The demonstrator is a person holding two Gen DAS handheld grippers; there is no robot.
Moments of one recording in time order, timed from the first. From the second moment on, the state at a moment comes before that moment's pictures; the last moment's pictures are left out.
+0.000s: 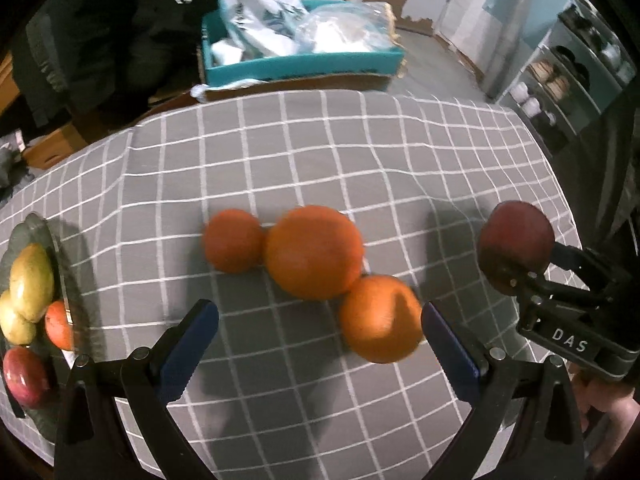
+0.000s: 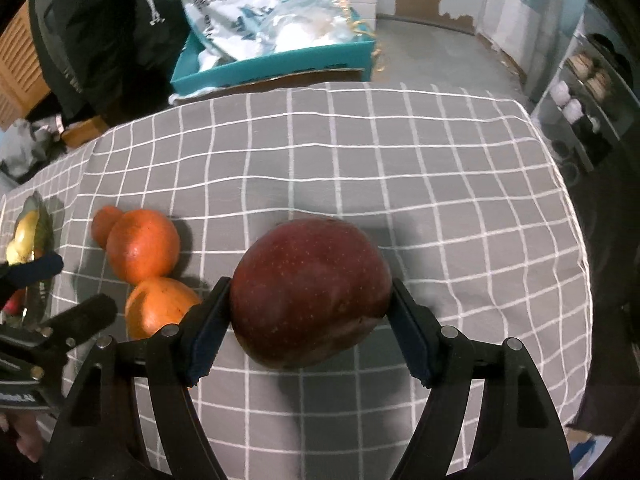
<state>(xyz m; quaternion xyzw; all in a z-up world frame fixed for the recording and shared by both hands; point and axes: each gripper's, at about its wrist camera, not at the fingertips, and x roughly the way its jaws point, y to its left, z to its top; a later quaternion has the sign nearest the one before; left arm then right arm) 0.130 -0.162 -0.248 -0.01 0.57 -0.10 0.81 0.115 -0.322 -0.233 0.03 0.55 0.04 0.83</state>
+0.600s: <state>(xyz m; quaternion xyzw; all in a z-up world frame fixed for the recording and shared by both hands) 0.126 -0.209 -0.277 0.01 0.60 -0.13 0.79 0.093 -0.354 -0.236 0.03 0.55 0.01 0.83</state>
